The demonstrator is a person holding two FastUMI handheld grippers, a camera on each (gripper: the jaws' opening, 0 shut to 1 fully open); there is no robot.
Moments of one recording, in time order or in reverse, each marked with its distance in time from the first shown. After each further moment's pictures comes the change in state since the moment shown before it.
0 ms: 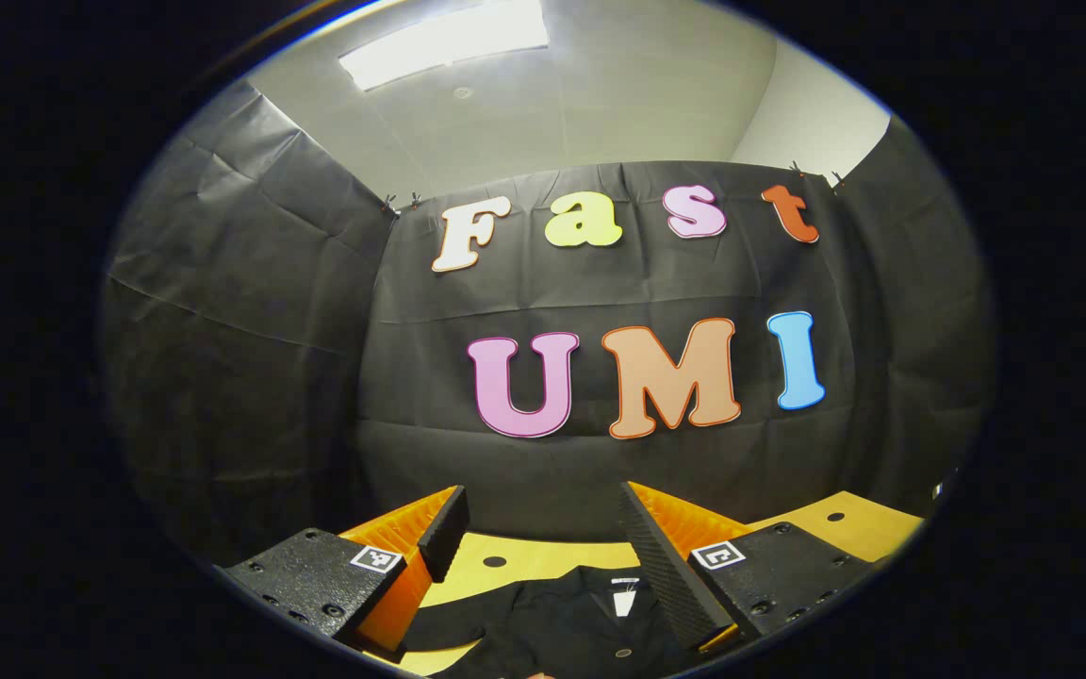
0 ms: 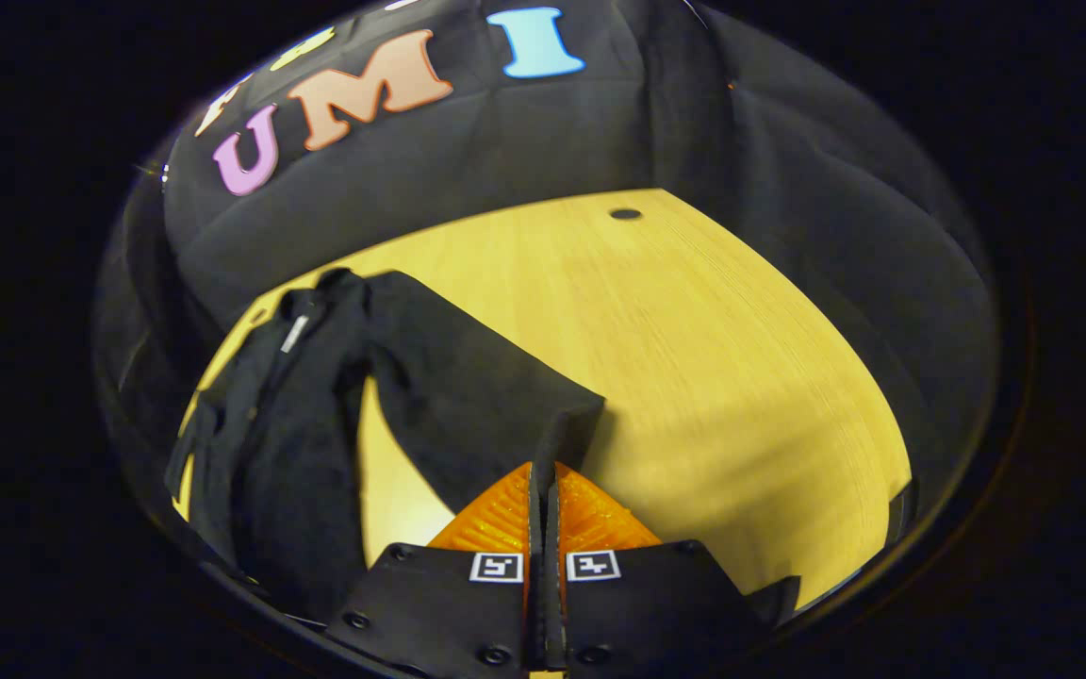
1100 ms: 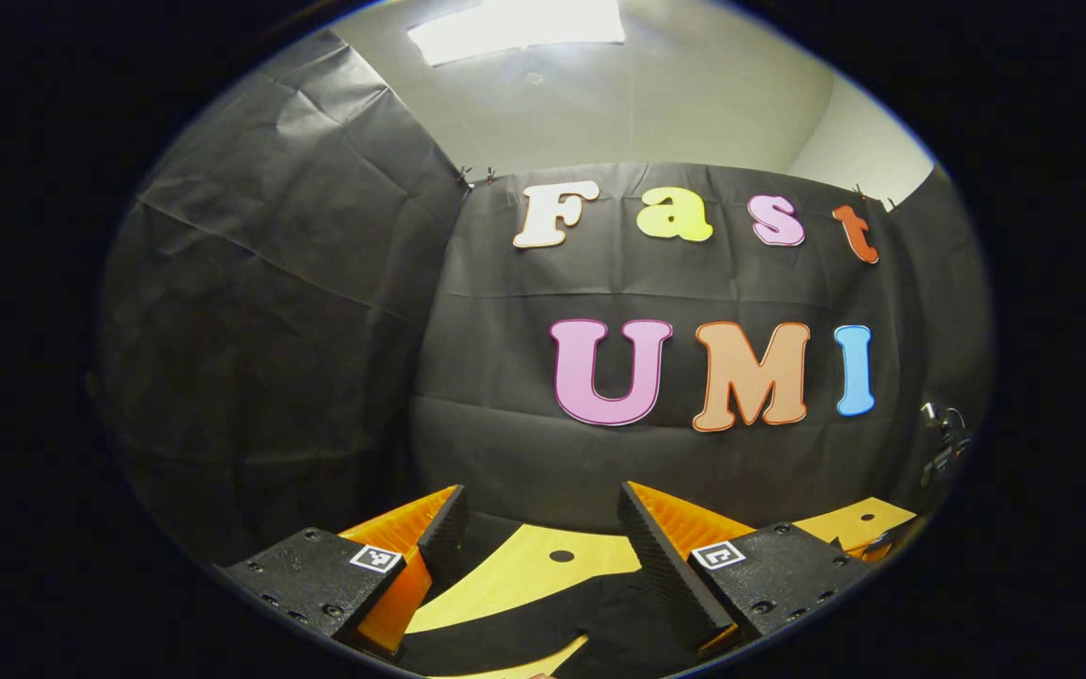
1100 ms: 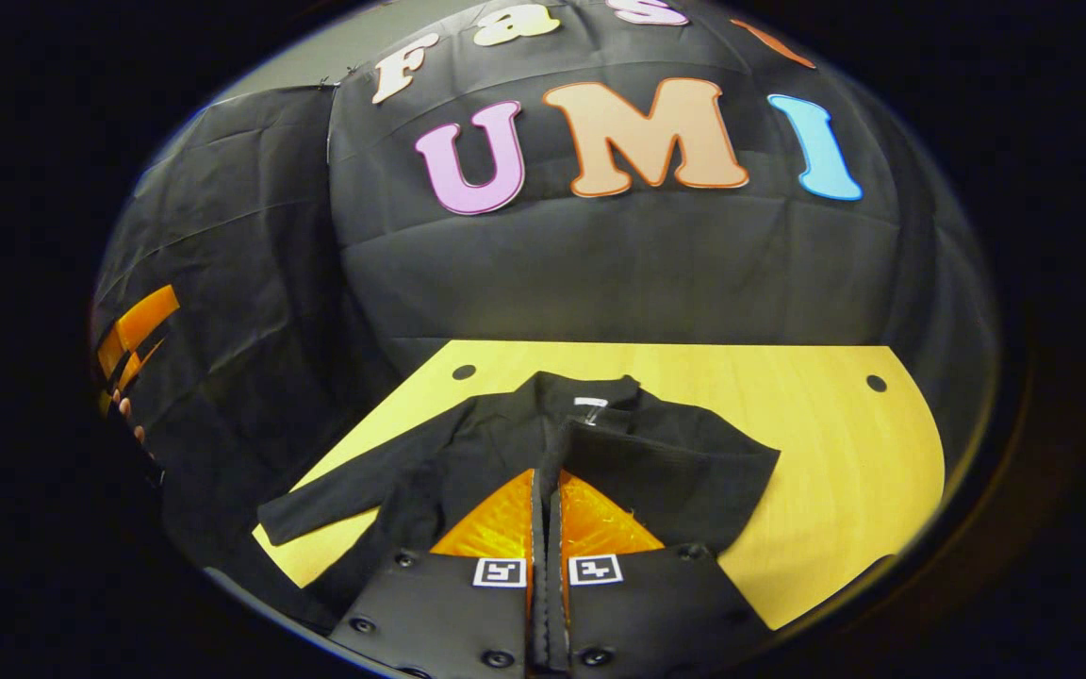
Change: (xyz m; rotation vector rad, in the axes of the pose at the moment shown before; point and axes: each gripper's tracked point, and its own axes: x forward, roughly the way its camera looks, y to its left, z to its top) left arm 0.019 0.181 -0.055 -0.118 0.037 0.066; right arm -0.020 0.353 0.096 -0.287 -0.179 0.280
